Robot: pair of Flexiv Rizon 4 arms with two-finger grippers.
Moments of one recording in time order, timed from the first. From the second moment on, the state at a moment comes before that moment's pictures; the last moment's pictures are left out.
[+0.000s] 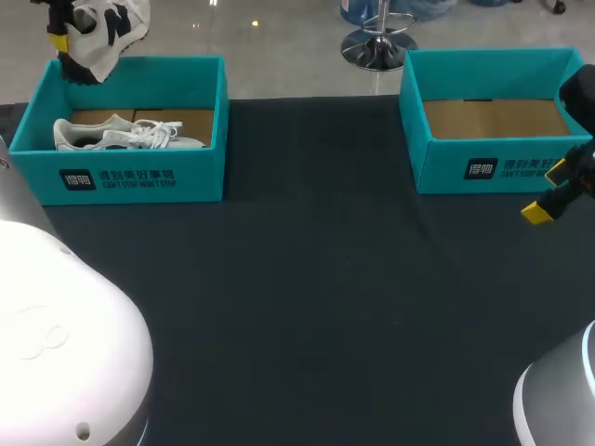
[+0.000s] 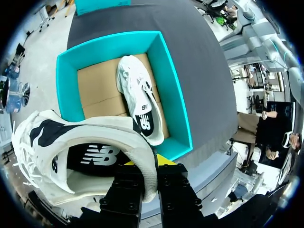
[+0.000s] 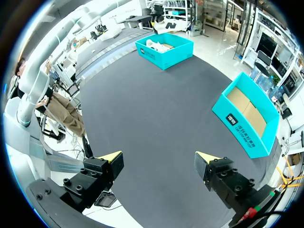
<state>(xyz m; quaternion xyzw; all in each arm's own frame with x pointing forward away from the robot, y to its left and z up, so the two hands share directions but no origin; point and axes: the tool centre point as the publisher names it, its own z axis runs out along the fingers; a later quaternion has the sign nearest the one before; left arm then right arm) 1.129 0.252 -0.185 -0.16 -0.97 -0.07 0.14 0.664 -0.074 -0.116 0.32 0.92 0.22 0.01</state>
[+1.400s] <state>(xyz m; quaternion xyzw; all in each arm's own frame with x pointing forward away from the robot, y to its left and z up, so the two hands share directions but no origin) 1.134 0.275 -0.200 -0.70 -0.66 -0.23 0.15 0.665 -0.074 -0.116 0.32 0.92 0.22 0.01</state>
